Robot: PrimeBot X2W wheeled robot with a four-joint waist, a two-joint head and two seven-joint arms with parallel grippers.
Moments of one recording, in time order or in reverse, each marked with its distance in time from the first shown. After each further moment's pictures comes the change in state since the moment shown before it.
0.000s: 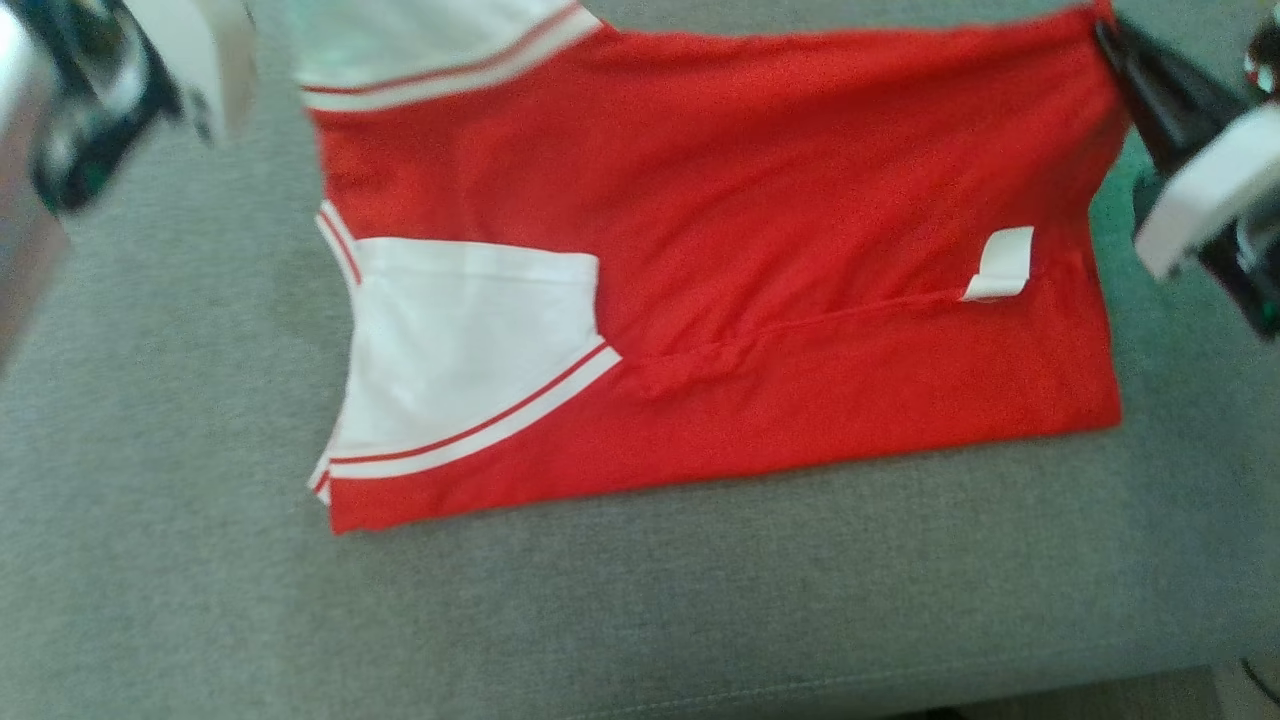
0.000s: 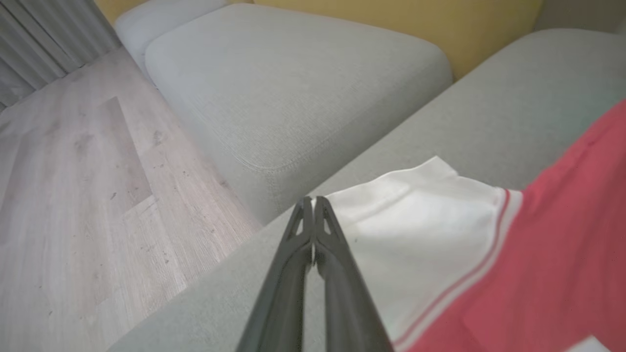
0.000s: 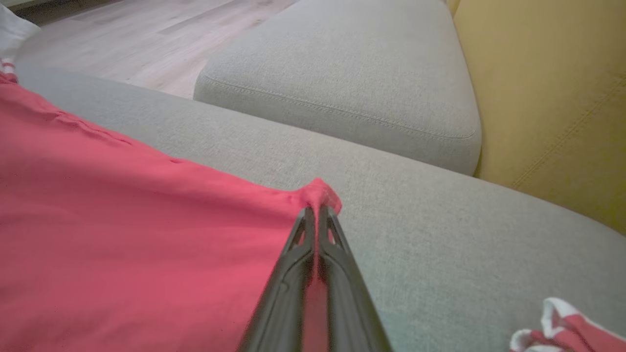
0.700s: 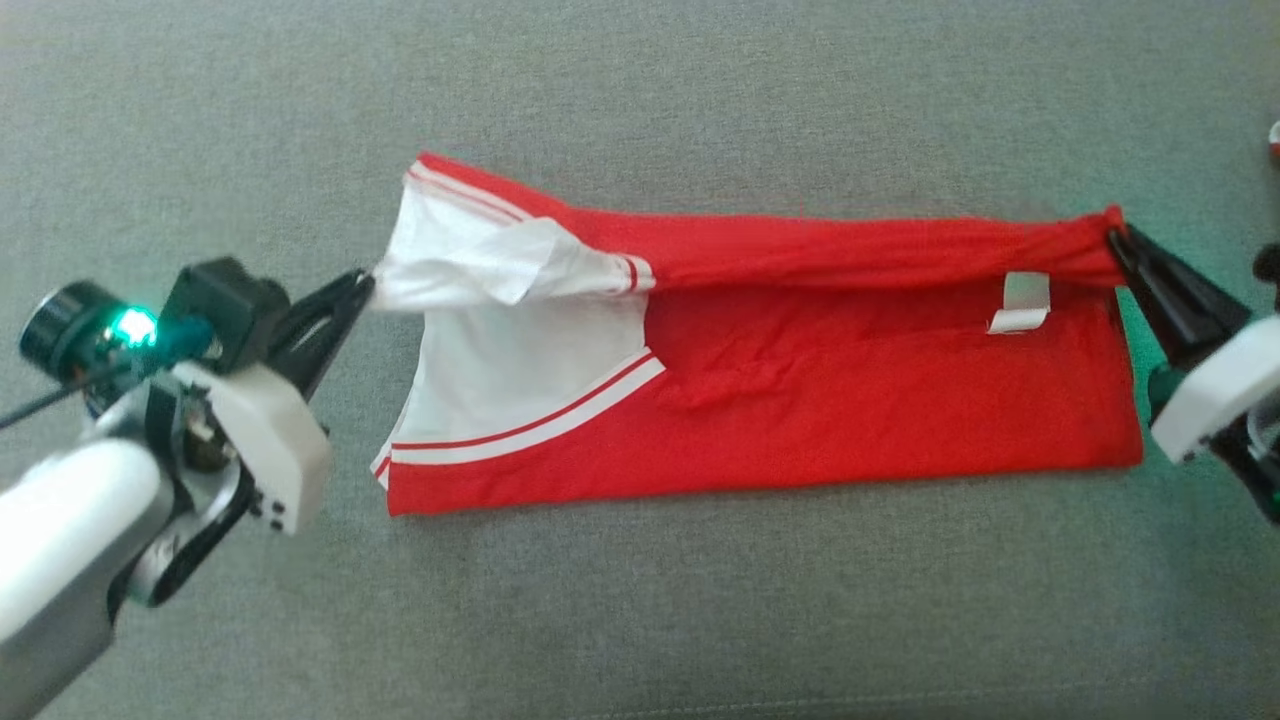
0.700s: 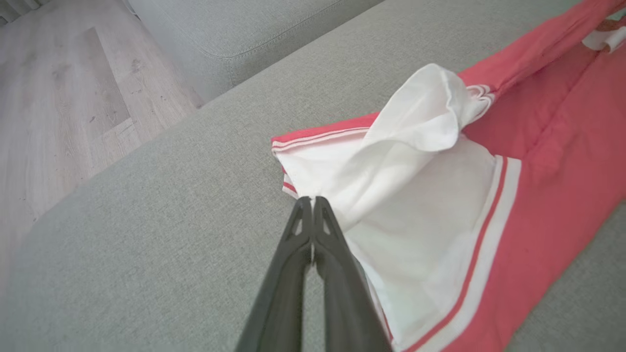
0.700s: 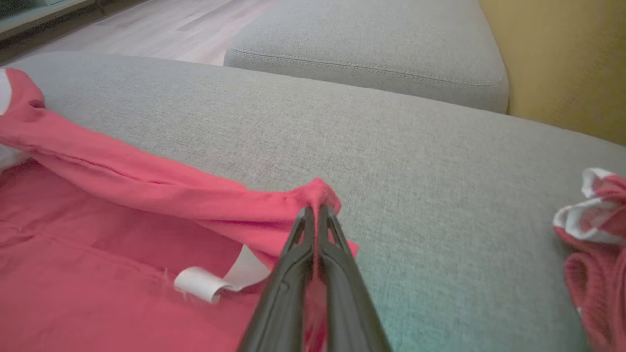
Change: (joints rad) left arm 0.517 0.268 -0.097 -0.542 -0.008 0.284 -0.056; right arm 0.397 -0.084 -0.212 -0.150 -0.066 0.000 -0.026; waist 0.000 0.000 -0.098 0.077
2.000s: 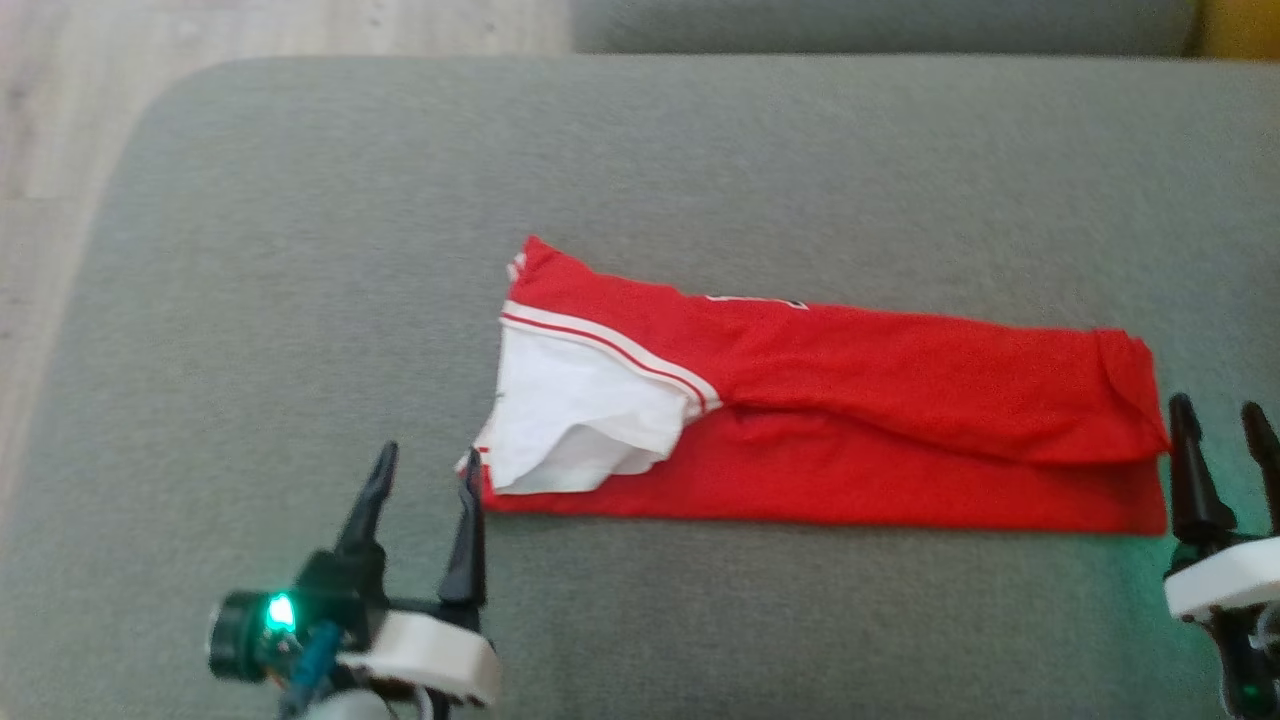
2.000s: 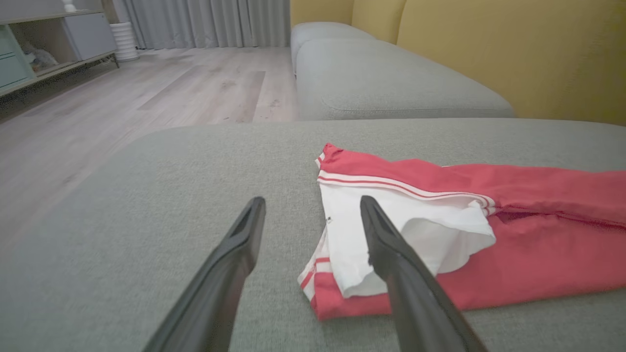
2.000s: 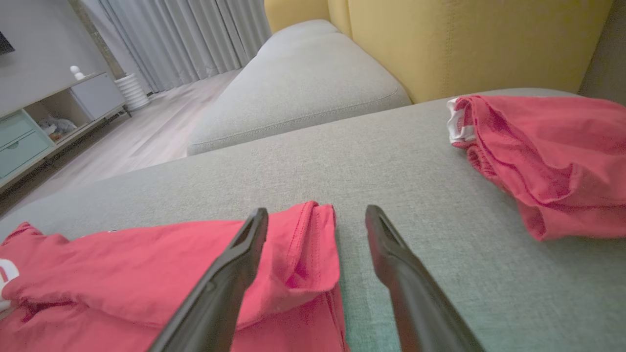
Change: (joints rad) left arm 0.504 -0.351 0.156 0.079 0.029 0.422 -0.485; right arm 0.624 0.378 -0.884 -0.209 -0.287 0.000 0.052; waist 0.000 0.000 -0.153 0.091
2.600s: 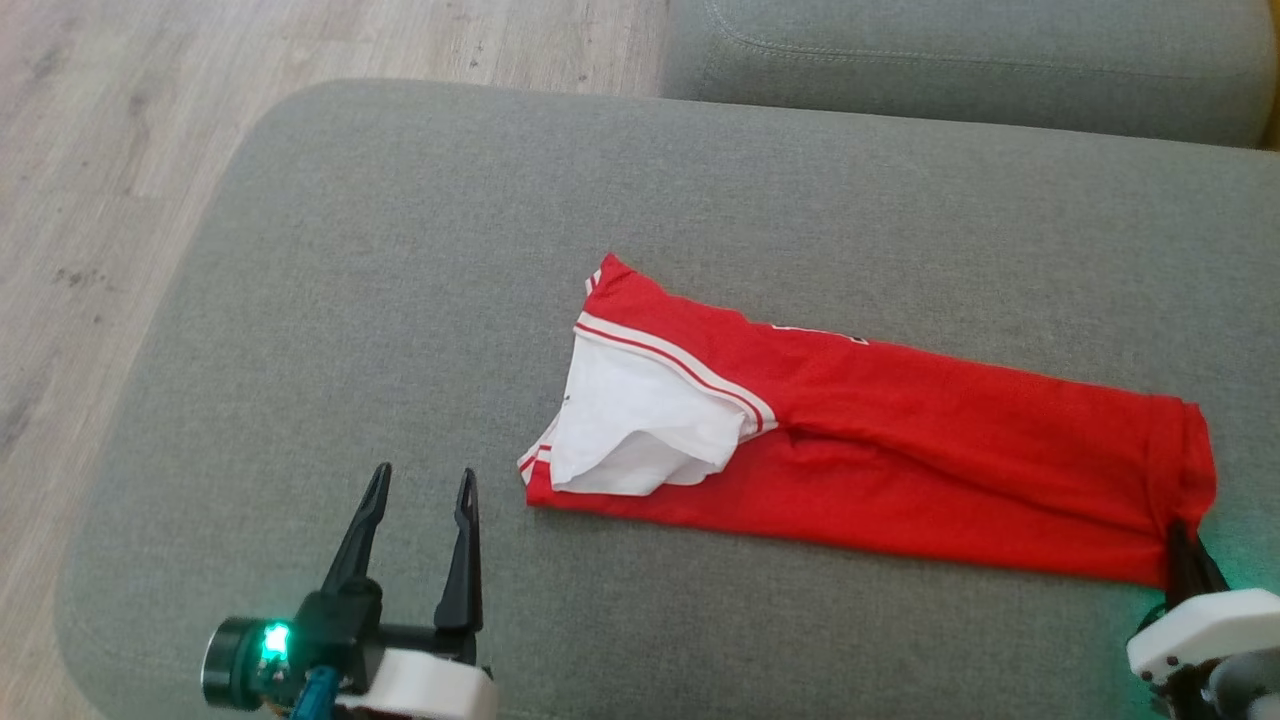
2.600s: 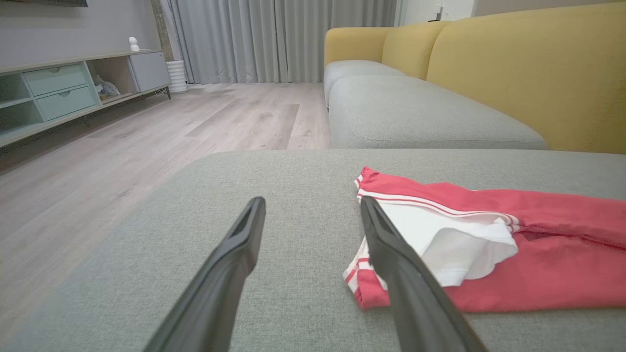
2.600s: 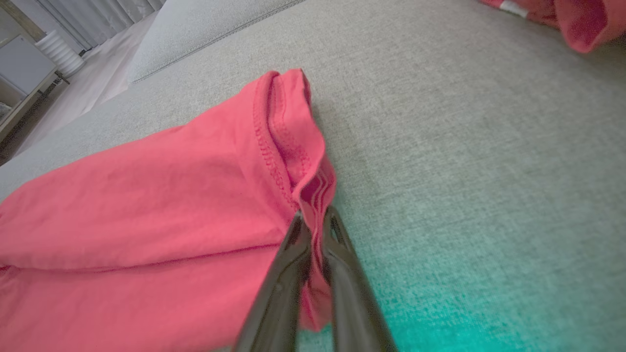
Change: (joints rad) left arm 0.159 -0.104 0.180 -0.001 0.207 -0.081 0.000; right arm -0.034 0.204 -0.243 0.288 -0.125 0.000 0.152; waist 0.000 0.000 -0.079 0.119
